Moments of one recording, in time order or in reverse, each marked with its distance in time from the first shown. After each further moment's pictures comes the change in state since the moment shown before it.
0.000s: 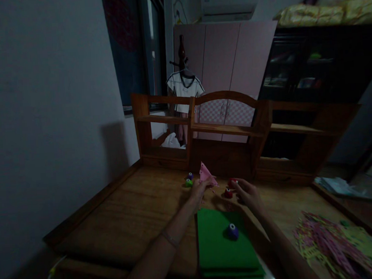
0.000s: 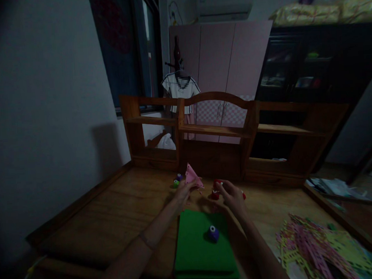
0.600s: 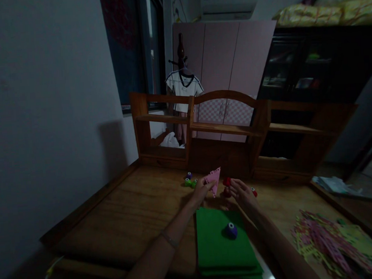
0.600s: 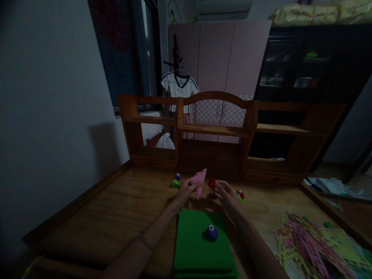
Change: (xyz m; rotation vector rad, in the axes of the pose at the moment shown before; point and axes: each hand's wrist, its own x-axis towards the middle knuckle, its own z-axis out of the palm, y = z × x) left_hand -0.006 0.008 0.008 0.113 -0.156 0.206; right_hand 0.010 0.020 0.023 0.787 -0.096 0.084
